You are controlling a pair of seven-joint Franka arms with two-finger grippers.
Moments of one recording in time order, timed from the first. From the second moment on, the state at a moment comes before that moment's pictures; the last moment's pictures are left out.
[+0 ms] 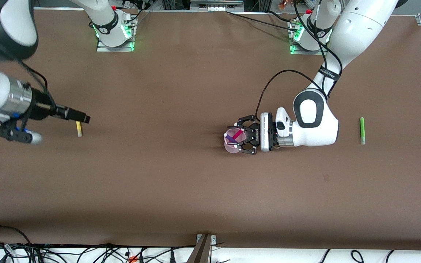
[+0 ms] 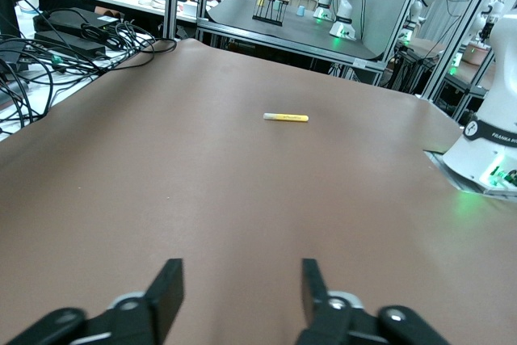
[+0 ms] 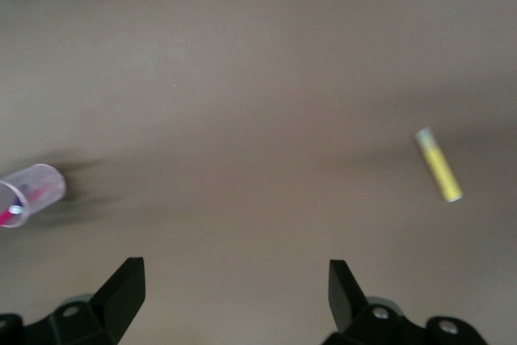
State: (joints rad) left arm -0.10 0.62 -0.32 -1.66 -1.23 2.16 1.86; right arm 0.41 0.27 -0.33 -1.34 0.22 1.54 0.26
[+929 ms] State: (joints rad) left arm 0.00 0.46 -0.29 -1.55 -0.41 1.71 1.04; right arm 0.27 -0.05 -0.21 -1.60 0.05 1.50 0.08
